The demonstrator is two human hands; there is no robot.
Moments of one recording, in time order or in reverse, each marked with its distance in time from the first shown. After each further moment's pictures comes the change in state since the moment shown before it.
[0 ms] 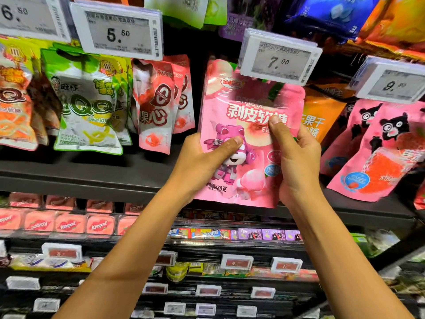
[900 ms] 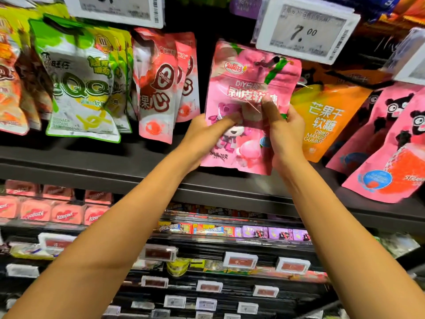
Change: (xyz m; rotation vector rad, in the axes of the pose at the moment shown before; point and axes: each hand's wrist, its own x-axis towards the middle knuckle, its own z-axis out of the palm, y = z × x) left_hand 0.063 -0.046 -0.008 -0.028 0.089 -0.211; right_hand 0.060 0.044 0.013 -0.197 0.059 0.006
